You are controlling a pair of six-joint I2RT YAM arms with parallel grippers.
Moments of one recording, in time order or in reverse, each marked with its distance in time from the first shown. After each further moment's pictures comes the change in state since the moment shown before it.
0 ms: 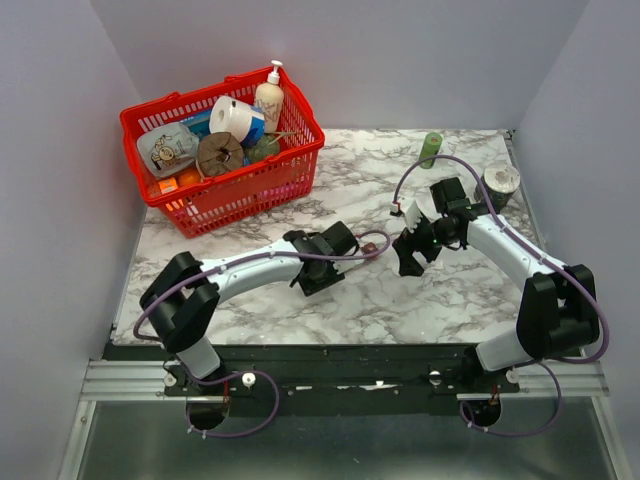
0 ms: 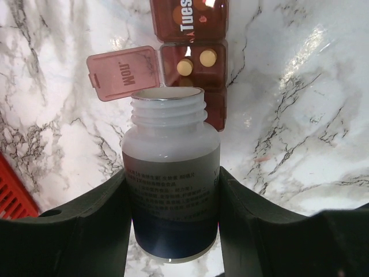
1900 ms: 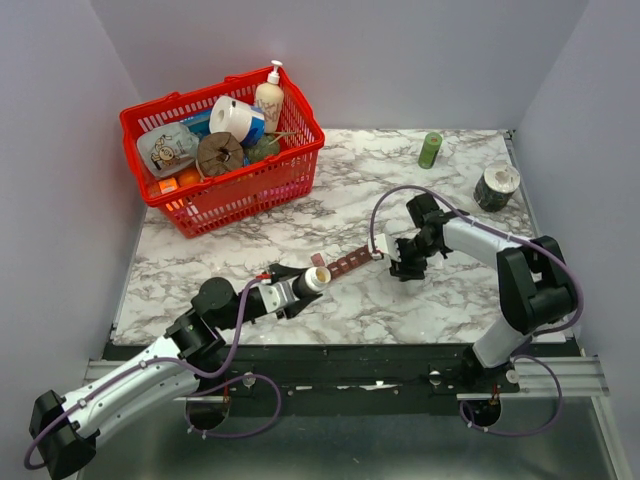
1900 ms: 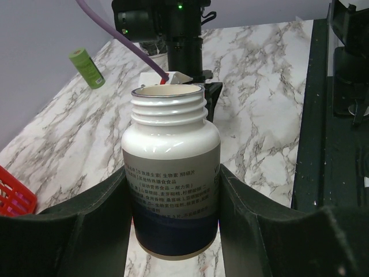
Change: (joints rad) left arm 0.062 -1.147 -0.843 1.008 0.571 0.014; right arm 0.093 0.171 -0.064 0.082 0.023 -0.692
